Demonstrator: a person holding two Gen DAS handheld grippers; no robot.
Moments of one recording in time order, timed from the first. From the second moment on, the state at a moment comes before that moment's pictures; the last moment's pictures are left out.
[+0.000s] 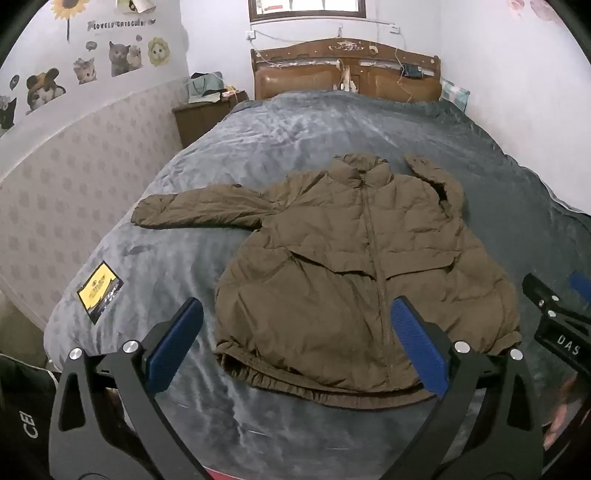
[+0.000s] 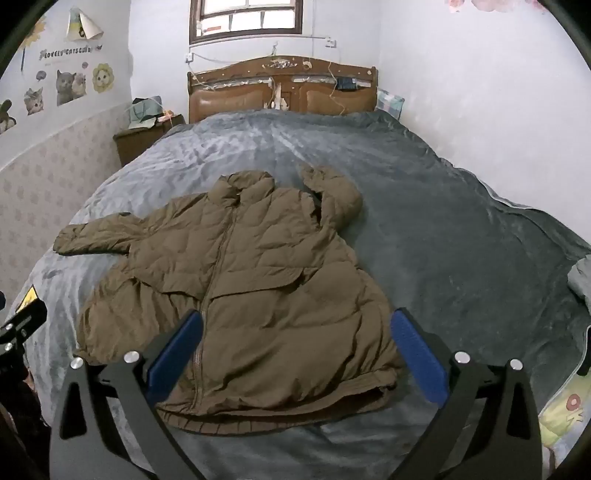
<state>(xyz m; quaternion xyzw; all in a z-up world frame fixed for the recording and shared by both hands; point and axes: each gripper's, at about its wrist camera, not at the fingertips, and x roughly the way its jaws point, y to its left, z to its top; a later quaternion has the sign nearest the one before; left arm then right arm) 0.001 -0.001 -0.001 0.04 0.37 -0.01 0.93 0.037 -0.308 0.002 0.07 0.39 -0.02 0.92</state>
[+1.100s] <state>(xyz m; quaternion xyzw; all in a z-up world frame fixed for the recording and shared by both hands) 0.012 0.012 -0.004 0.02 0.38 0.01 0.92 0.038 -0.313 0.005 0.07 0.38 -0.02 0.92</state>
